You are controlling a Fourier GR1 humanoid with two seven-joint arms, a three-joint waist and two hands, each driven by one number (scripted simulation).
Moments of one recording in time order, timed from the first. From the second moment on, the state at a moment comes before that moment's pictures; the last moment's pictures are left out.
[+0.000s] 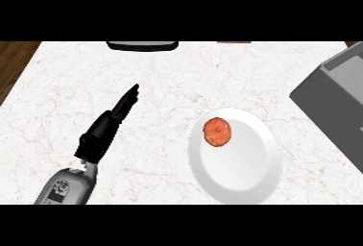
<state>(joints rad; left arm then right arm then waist) -0.22 0.21 -0.25 -1.54 0.00 -0.02 0.09 0.01 -1.35 -0.32 -1.04 -0.19 0.29 -0.94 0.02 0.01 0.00</state>
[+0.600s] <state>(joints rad) -0.25 0.20 -0.22 -1.51 -0.01 -0.06 0.08 -0.35 -1.16 -0.07 -0.85 0.11 0.18 -0.96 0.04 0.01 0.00</state>
